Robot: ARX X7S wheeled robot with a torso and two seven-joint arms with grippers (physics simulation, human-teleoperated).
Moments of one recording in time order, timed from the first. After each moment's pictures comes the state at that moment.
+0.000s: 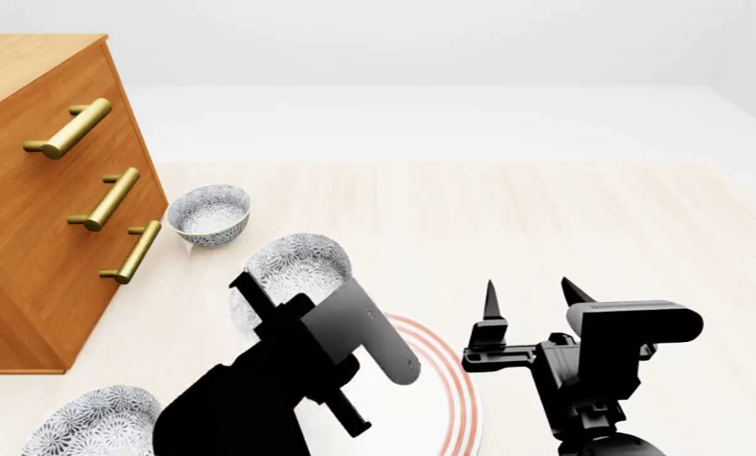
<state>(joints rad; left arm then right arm) -0.61 -0.13 0.86 0.56 1.06 -1.53 1.04 0.12 0.24 -0.07 -0.49 0.30 0.55 0.15</state>
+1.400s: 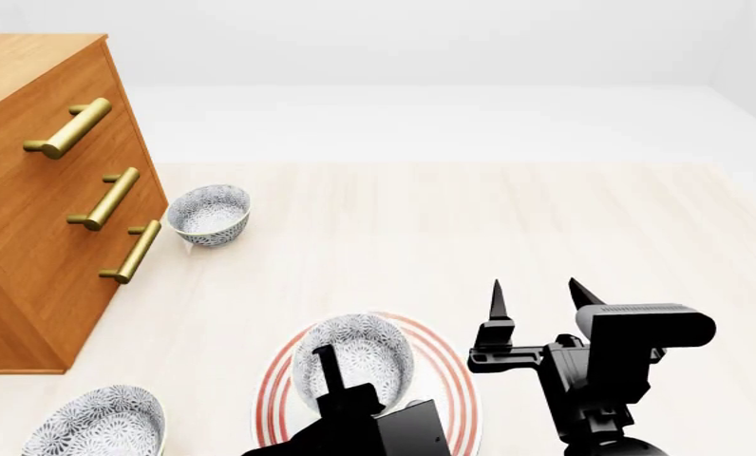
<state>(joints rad) -0.44 -0.16 1.03 0.44 1.00 -1.26 0.98 0.10 0.27 -0.07 -0.51 0.34 0.54 0.19</state>
